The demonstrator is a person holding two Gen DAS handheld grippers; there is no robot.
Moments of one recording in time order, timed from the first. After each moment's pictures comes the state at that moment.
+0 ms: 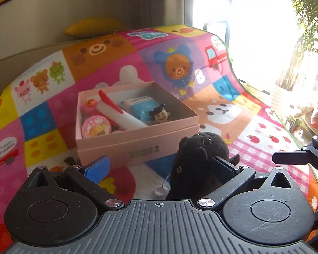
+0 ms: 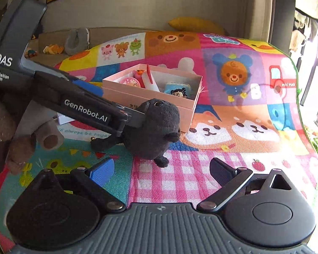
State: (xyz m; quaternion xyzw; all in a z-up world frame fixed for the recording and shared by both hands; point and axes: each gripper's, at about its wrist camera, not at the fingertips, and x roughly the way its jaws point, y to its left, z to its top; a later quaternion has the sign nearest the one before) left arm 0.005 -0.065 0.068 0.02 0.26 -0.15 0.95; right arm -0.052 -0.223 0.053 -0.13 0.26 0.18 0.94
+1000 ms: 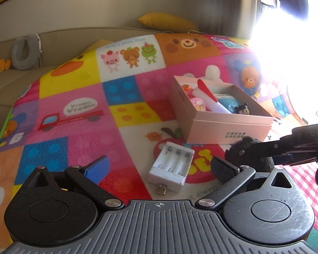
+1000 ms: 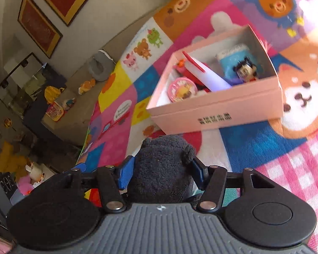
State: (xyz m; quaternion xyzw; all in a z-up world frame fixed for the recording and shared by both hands) left arm -0.036 0.056 0.054 -0.05 0.28 -0.03 0.96; right arm 0.060 -0.193 0.056 0.19 0.41 0.29 0.84
